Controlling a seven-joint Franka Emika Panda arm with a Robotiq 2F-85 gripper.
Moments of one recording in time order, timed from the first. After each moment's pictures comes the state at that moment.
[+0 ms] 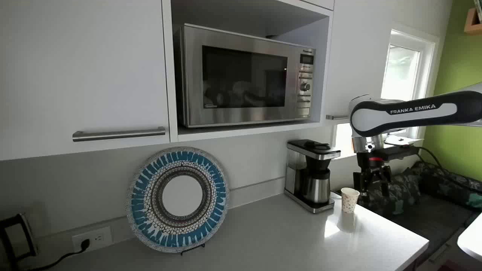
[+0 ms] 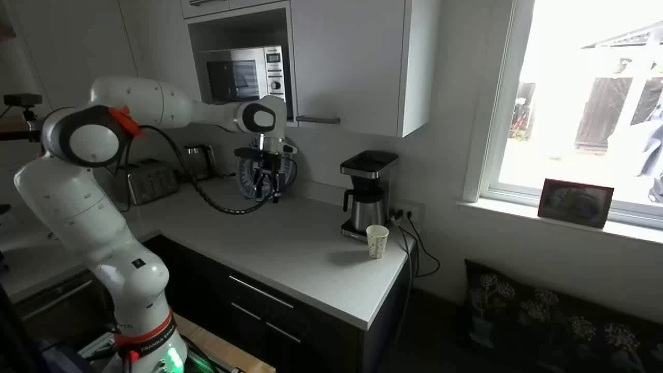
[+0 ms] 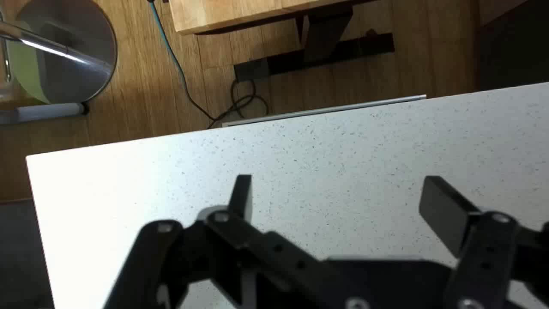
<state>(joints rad) -0.12 -0.26 -0.09 -2.06 -0.10 1.53 0.00</state>
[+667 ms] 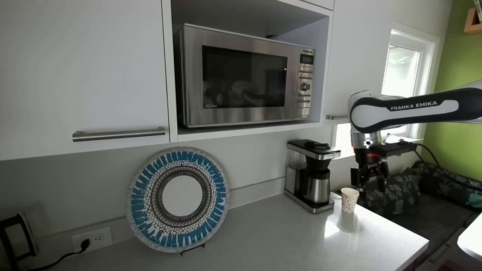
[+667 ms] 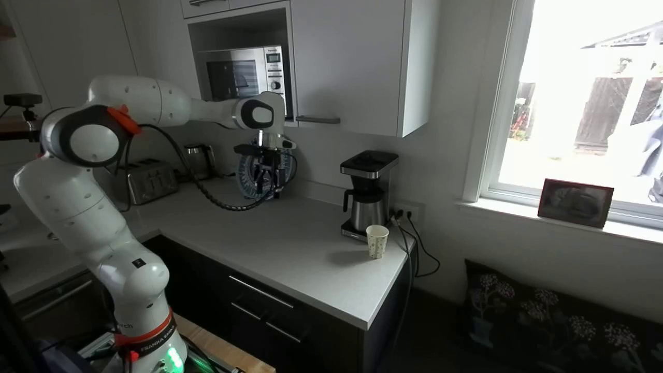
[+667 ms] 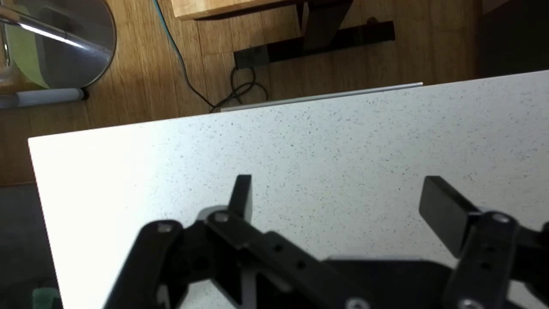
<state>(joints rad) -0.11 -0.27 -0.08 -2.03 -0.10 1.55 0.00</state>
